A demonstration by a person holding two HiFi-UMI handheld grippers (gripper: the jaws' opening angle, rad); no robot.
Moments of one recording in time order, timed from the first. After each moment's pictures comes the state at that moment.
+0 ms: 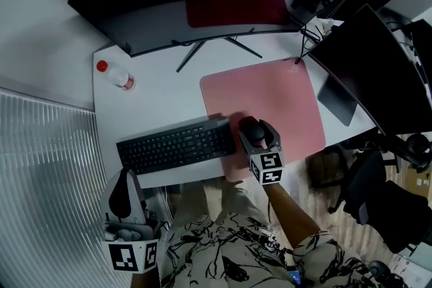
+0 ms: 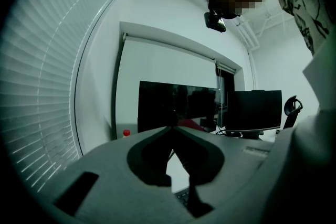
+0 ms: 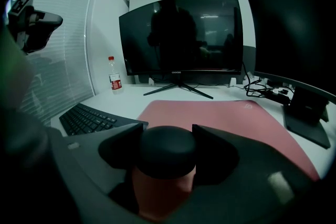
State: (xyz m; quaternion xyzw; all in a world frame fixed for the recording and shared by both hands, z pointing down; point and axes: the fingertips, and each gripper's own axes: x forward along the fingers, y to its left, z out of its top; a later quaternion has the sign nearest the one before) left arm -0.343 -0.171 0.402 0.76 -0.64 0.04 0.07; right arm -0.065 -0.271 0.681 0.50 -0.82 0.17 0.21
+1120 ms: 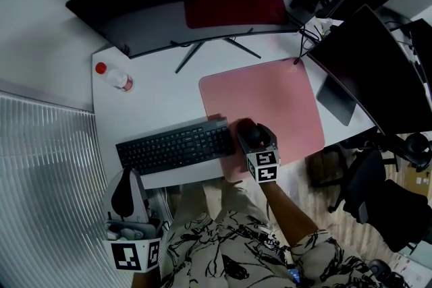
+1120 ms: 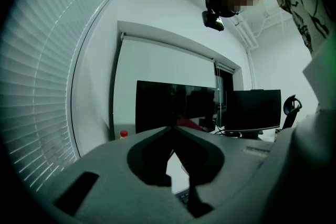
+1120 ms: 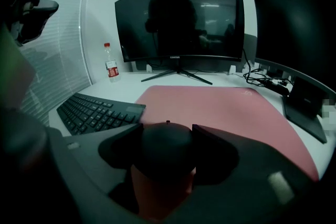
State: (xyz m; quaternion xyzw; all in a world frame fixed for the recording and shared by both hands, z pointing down) left arm -0.336 -0.179 0.402 0.77 -0.63 0.05 0.07; right arm -0.062 -0.264 0.713 0.49 -0.80 0.20 0.26
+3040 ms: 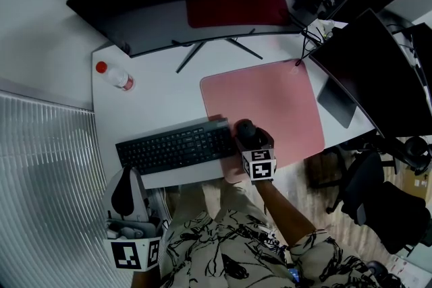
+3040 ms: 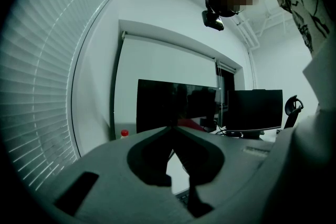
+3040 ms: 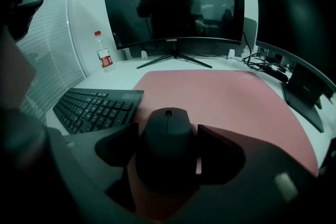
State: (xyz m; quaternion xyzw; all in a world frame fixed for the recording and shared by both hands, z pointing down) left arm -0.339 -0.185 0.402 0.76 -0.64 0.05 0.07; right arm -0.064 -0.255 0.741 0.49 -0.77 0.26 0.31
